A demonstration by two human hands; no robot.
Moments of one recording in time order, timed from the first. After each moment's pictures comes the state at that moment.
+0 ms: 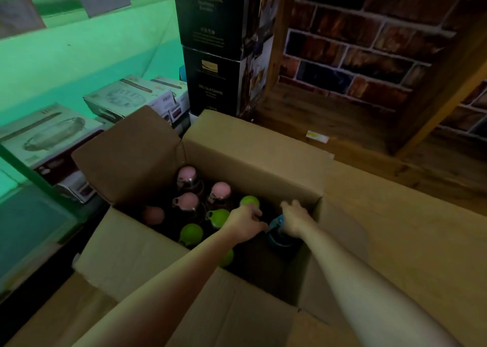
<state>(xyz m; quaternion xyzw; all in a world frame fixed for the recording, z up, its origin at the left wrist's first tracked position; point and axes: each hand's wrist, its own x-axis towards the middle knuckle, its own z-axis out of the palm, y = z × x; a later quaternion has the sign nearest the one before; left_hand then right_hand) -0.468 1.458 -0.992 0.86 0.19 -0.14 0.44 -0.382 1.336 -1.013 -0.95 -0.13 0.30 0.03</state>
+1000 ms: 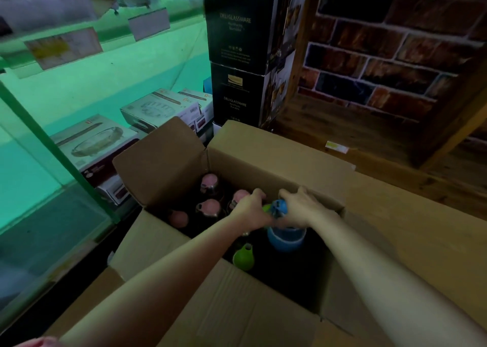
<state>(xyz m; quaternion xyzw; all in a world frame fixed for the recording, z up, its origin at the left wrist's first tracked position) -0.464 1.492 -0.956 0.88 0.19 -0.14 0.41 -0.395 1.374 -0.937 -0.93 -0.23 0.28 0.01</state>
